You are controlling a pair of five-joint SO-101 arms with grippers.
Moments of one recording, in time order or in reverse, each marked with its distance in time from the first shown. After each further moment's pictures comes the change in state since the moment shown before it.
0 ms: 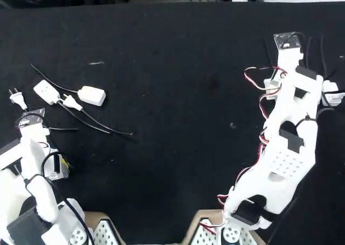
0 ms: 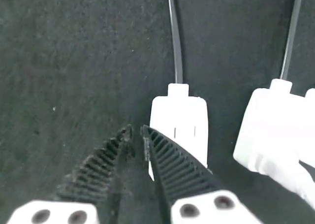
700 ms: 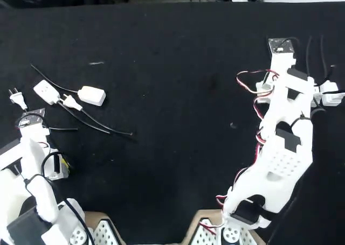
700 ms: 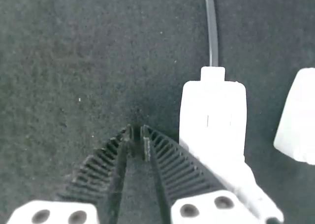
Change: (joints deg) left arm 0.0 0.0 0.0 0.0 0.0; right arm -2.1 -0.6 4.1 0.8 -5.5
